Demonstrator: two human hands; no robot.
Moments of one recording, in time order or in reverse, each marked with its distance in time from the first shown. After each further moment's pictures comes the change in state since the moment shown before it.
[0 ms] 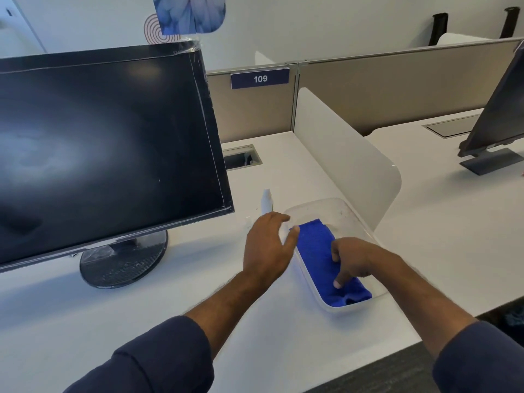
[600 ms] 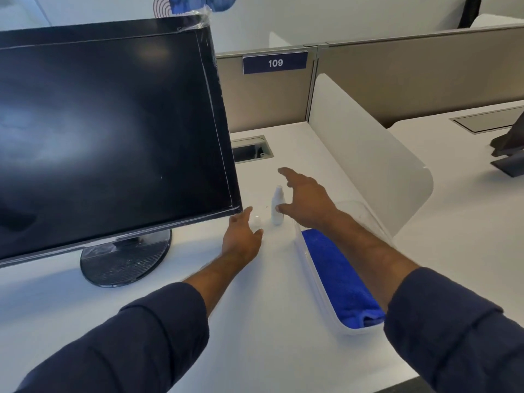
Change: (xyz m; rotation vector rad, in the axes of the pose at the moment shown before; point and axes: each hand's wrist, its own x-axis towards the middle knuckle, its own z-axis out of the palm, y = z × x) left_hand 0.048 -0.100 -0.002 0.091 -0.212 -0.474; right_hand 0.074 -0.104 -0.055 0.273 0.585 -0.367
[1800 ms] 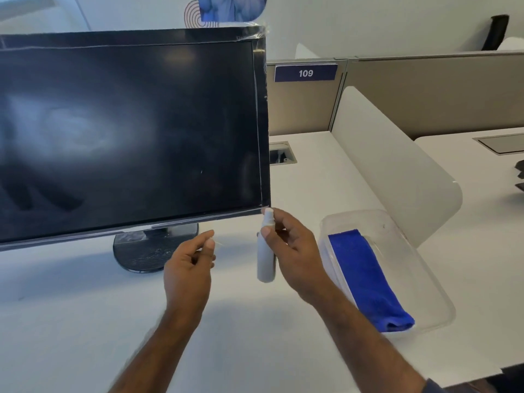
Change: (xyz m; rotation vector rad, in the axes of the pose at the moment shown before) left_hand -0.130 -0.044 -0.108 -0.565 0.496 -0.096; right_hand -0.095 -0.092 0.059 0.936 0.079 0.001
